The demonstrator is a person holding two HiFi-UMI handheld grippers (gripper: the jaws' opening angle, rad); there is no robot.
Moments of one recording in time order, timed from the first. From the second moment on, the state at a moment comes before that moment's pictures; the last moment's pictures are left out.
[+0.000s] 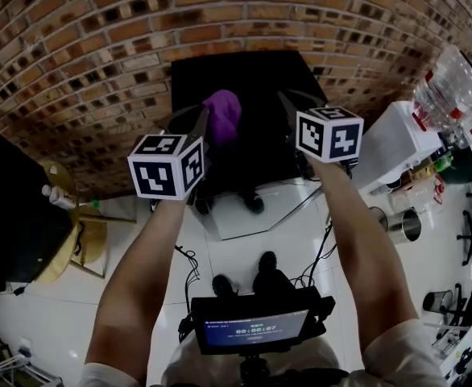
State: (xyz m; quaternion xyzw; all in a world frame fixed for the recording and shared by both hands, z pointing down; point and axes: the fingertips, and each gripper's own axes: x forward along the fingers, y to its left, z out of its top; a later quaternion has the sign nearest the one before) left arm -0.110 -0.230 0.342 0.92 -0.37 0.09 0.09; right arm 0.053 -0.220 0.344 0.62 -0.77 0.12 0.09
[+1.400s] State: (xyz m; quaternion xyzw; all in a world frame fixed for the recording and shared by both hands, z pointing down) left arm -0.099 -0.209 0.318 0.92 -0.36 0.01 0.14; right arm -0.012 -0.186 0.354 0.50 -0.83 0.16 0.16
